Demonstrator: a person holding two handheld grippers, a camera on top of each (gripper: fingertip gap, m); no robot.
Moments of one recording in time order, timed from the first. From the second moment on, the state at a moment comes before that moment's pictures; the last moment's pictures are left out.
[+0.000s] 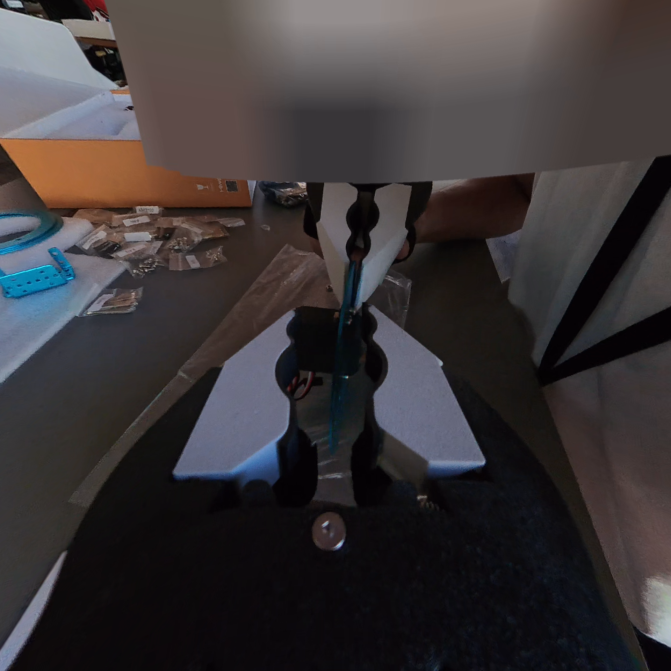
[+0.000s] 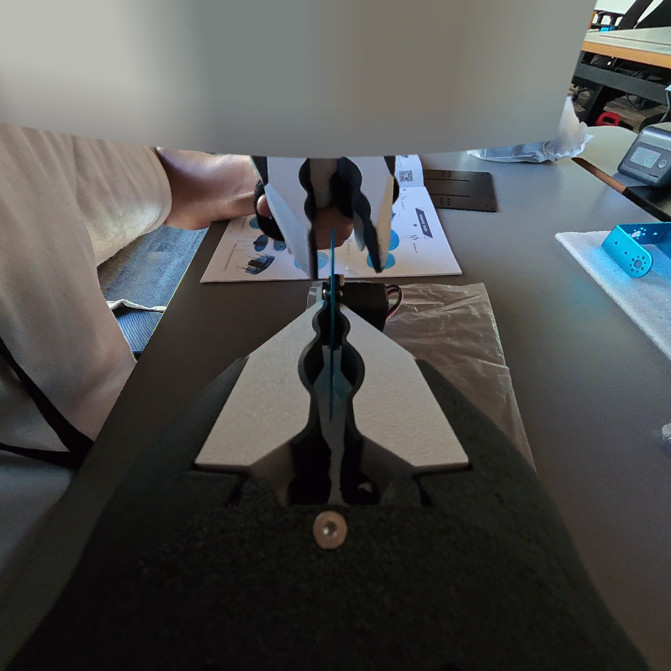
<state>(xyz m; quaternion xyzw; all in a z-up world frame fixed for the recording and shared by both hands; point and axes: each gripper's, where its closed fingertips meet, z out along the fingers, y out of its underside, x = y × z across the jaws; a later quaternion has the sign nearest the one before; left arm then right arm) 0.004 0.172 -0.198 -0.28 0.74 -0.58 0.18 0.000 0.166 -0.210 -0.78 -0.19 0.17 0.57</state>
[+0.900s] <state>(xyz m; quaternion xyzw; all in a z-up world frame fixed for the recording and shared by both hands) -0.004 0.162 -0.208 -0.28 0.74 -0.60 0.13 -0.017 0.161 -0.210 -0.76 -0.26 0.15 0.58</state>
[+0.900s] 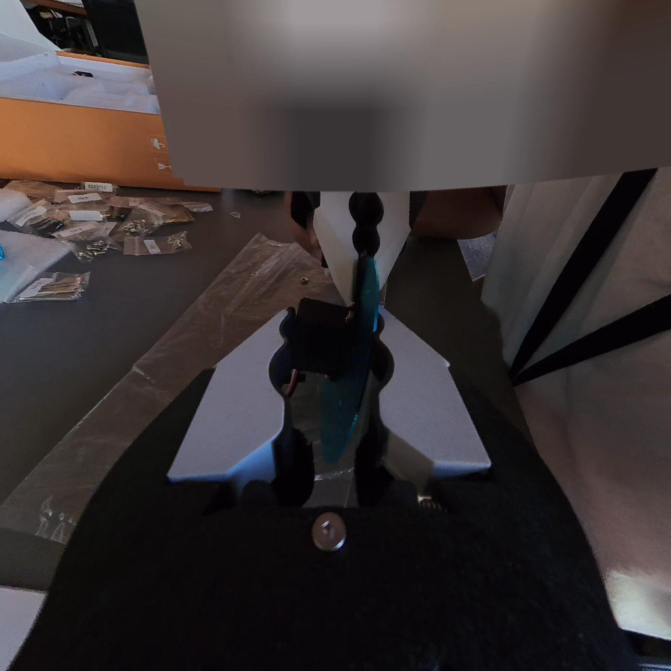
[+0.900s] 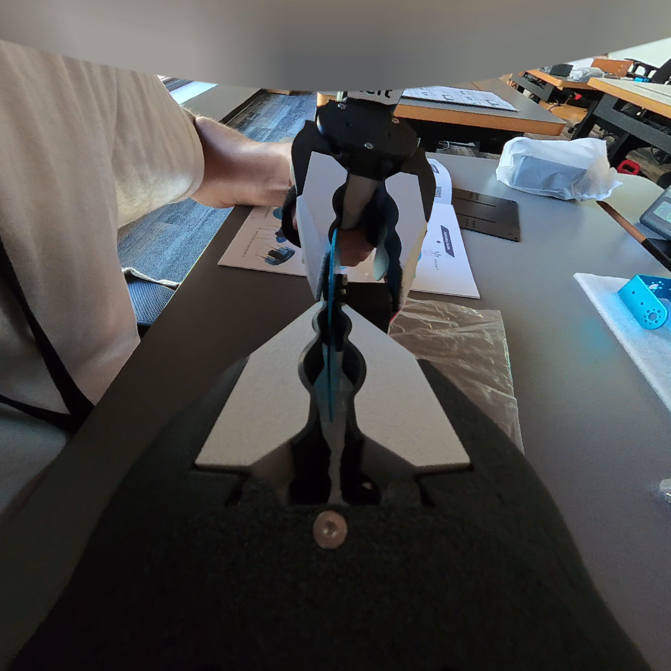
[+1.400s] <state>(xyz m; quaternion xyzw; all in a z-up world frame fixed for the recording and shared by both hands) -0.001 0.164 -0.209 -0.28 0.74 -0.59 0.16 0.027 0.111 -0.218 -0.80 -0.19 0.26 0.50</state>
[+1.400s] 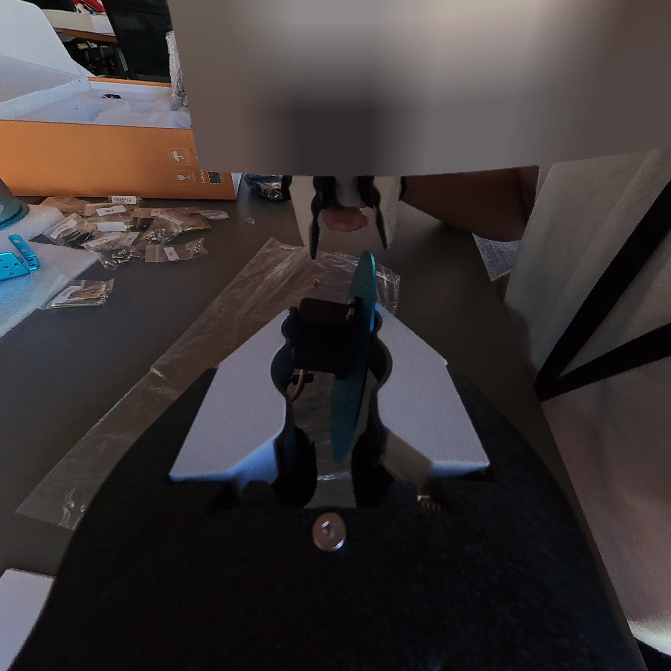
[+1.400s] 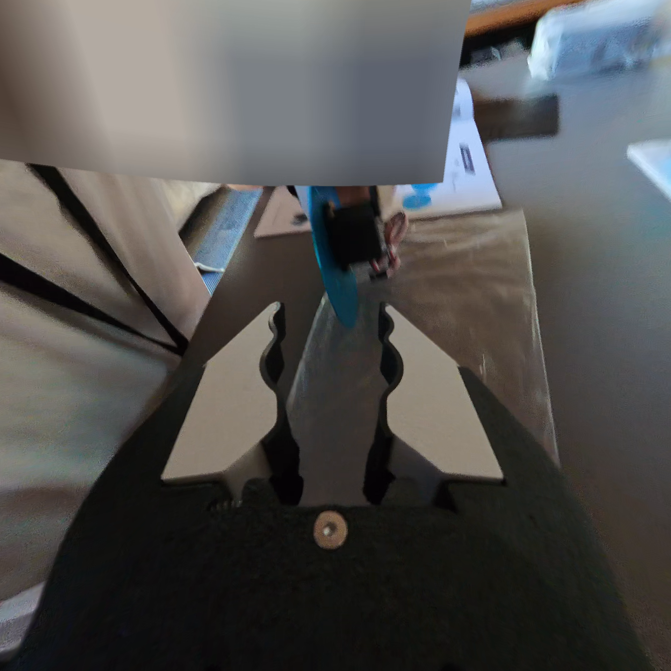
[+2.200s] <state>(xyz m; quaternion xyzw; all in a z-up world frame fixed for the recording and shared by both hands) -0.014 0.143 -0.210 -0.19 0.77 -0.57 0.23 0.092 0.069 -0.297 -0.91 -0.03 0.02 0.41</state>
